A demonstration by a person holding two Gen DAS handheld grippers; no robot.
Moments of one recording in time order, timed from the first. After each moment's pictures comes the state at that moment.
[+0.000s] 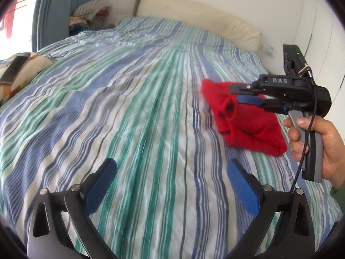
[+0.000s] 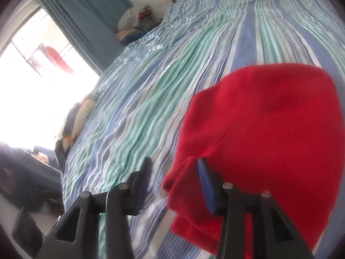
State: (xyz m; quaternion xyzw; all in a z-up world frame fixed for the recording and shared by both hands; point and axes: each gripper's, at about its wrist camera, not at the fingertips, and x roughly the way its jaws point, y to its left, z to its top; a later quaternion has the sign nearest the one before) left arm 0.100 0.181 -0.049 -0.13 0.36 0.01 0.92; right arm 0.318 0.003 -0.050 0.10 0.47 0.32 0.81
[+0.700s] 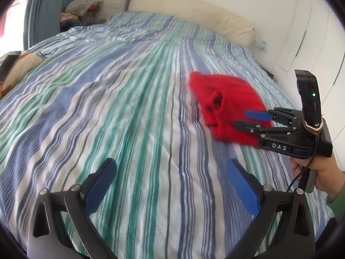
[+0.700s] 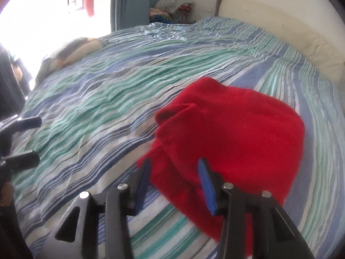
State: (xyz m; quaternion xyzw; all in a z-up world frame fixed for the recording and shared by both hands) left arm 0.104 0.168 -0.049 -0.14 0.38 -0.03 0.92; right arm 0.231 0.001 -0.061 -0.21 0.38 0.31 0.85
